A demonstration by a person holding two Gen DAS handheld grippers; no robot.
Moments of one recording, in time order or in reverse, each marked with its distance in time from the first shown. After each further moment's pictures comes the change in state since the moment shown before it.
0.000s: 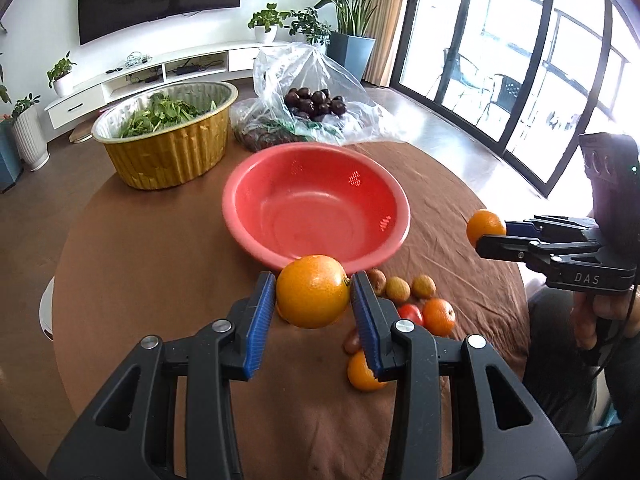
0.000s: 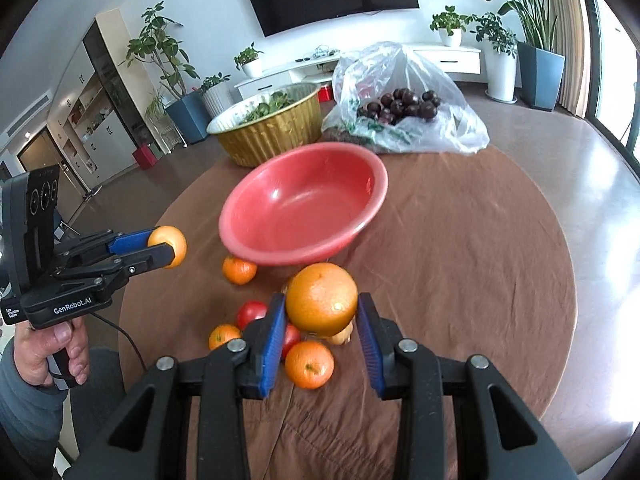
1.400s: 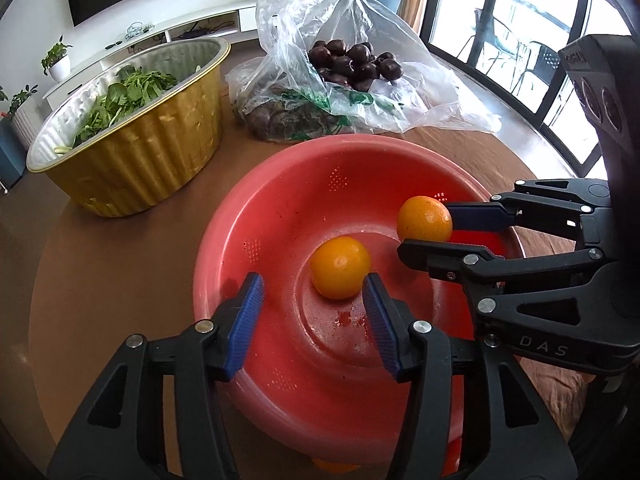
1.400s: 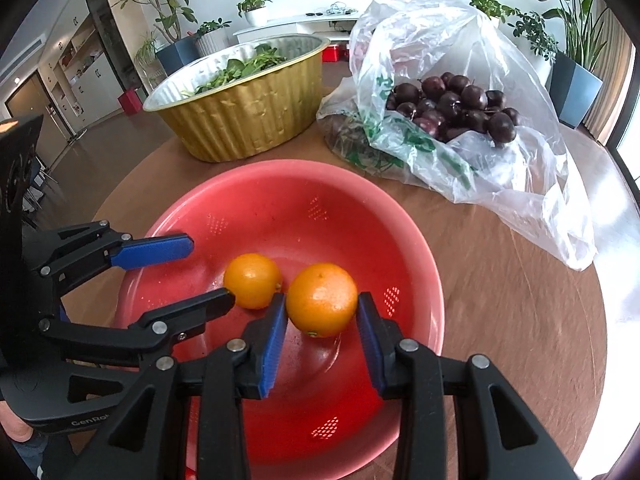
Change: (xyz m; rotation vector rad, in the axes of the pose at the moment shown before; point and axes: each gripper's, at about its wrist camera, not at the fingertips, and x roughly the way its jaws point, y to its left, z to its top) left arm 0.153 0.026 0.070 0.014 0.169 0.100; right arm 0.157 -0.003 0.097 -0.139 0.188 -0.071
